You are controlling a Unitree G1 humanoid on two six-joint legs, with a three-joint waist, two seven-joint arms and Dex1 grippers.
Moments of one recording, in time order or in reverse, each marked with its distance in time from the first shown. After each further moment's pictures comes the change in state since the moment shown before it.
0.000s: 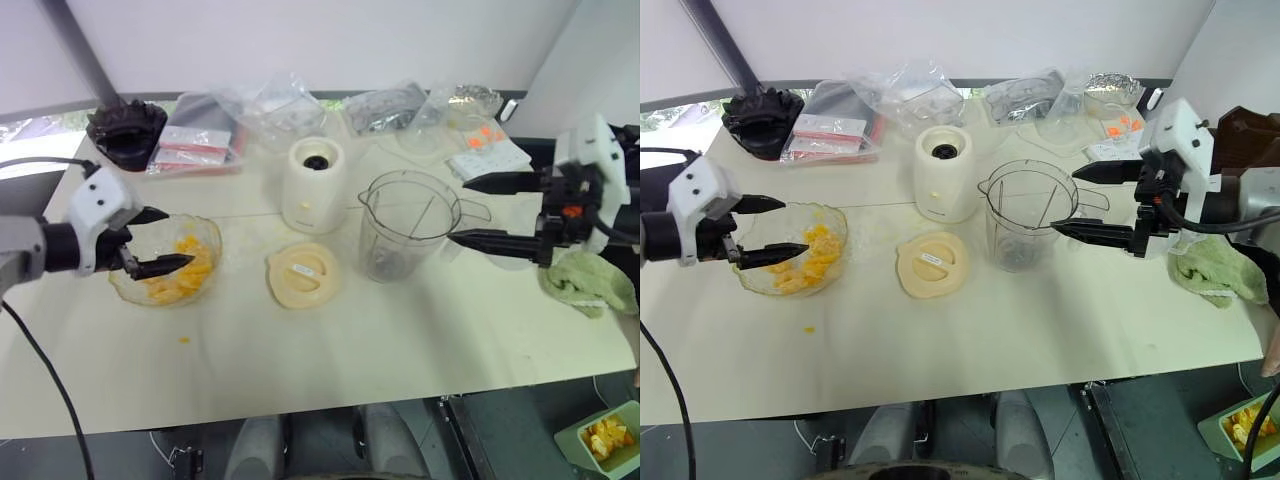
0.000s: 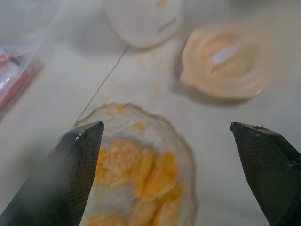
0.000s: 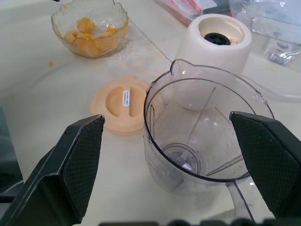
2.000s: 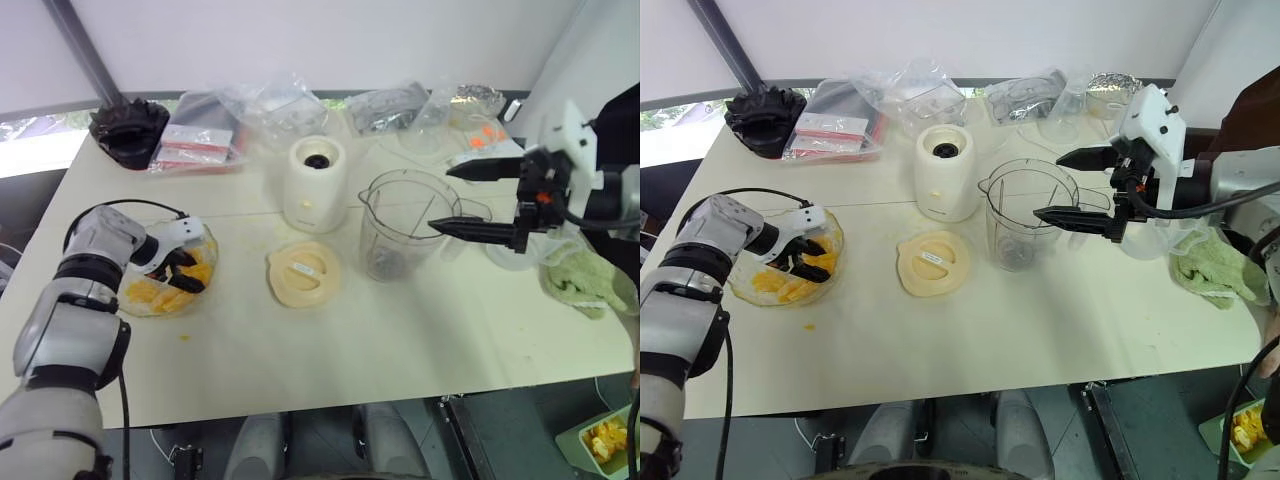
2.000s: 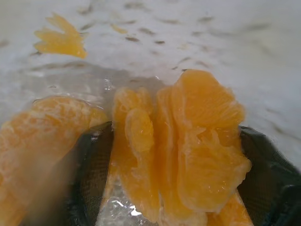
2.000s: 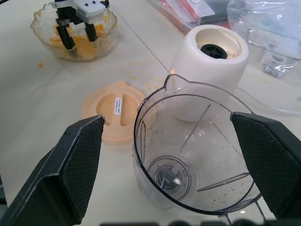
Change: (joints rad) left arm -0.614 -0.490 -0.425 1.202 0.678 -0.440 -0.223; right arm -0.118 0.056 0.080 -0.005 -0.064 0.031 -0.059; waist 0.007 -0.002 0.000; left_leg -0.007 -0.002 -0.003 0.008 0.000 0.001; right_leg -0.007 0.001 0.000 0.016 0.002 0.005
